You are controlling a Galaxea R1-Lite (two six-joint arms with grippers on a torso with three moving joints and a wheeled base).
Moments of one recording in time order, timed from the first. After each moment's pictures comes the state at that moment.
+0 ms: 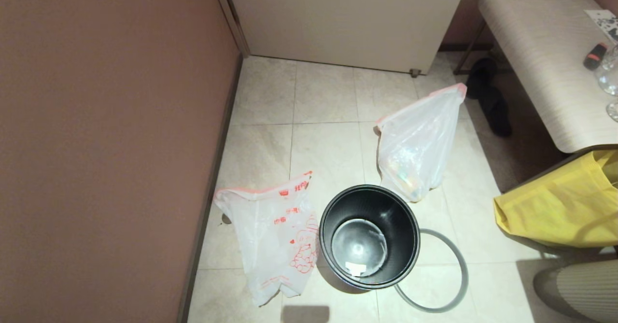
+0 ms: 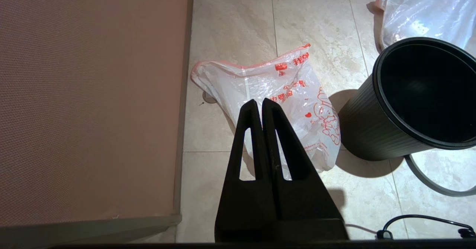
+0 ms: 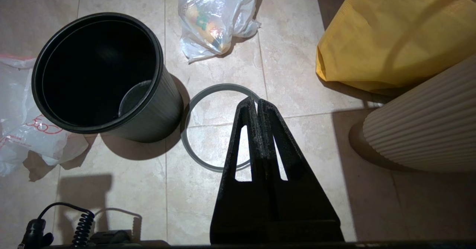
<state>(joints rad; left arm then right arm) 0.00 0.00 0.00 -0.03 0.01 -0.03 0.00 0.00 -0.02 0.03 -0.03 0.06</state>
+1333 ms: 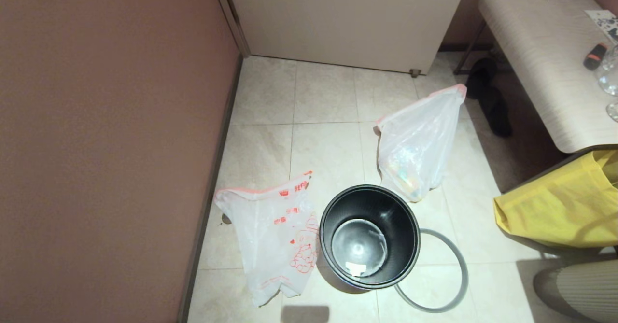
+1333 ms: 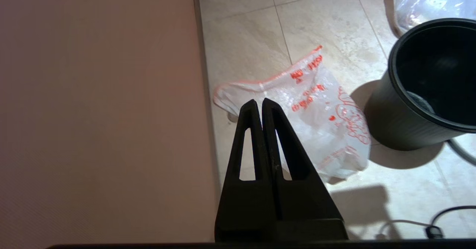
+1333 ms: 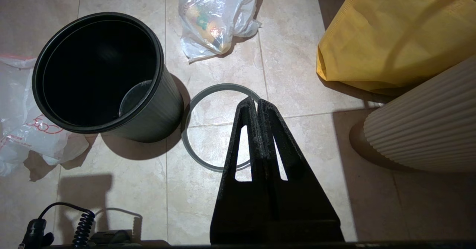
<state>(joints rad) 0.00 0.14 -0.16 -0.02 -0.02 0.20 0.00 0.00 -0.01 0.03 -0.03 0.07</state>
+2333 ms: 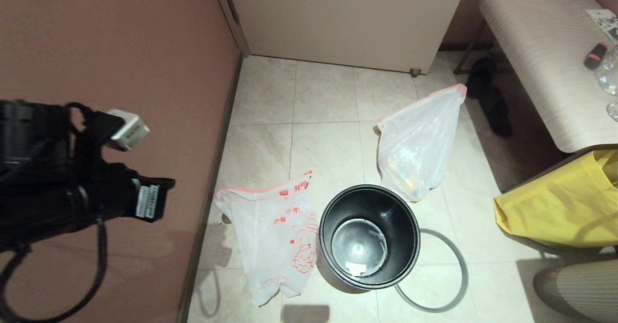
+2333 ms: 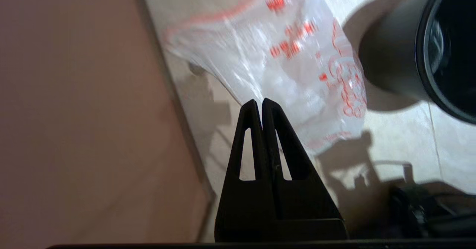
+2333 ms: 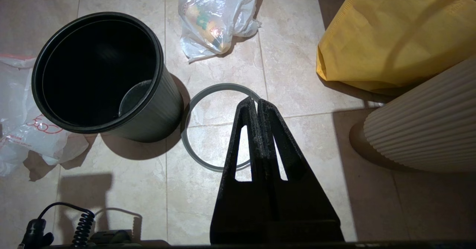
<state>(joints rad) -0.20 1.36 -0.82 -0.04 0.11 0.19 0.00 0.00 -0.01 0.03 -0.03 0.07</state>
